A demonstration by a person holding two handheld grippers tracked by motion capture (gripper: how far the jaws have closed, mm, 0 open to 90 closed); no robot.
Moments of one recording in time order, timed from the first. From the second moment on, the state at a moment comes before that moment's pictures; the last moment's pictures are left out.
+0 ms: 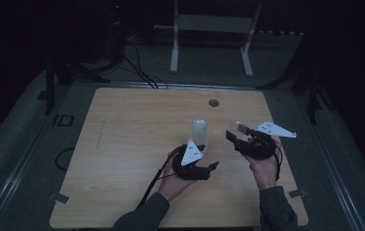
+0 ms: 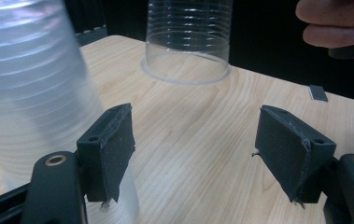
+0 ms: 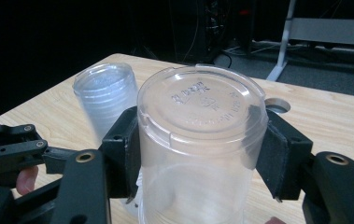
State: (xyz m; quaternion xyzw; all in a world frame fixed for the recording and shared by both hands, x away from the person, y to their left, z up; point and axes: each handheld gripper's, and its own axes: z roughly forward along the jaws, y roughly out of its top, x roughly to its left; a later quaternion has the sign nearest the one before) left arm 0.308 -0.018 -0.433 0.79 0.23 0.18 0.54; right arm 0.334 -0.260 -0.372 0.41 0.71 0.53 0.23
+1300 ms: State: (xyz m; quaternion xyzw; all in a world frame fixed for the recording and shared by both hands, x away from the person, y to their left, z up) left arm 0.309 -0.048 -0.434 0.79 0.21 0.17 0.55; right arm 0.320 -0.276 -0.407 0.45 0.68 0.56 0.16
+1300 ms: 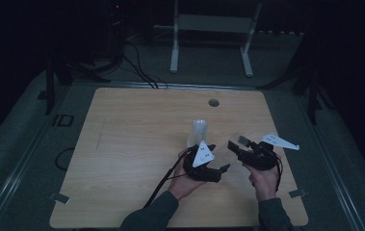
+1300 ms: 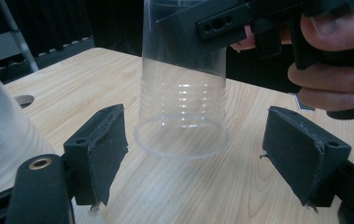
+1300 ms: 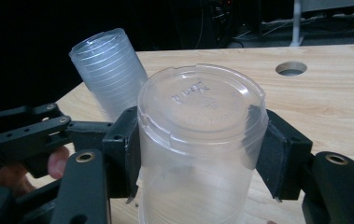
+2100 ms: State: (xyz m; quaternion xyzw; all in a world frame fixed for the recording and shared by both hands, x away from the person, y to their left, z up) left arm 0.319 -0.060 -0.438 0.78 0.21 0.18 0.57; right arm 0.317 -0.278 -0.411 0.46 0.66 0.59 0.12
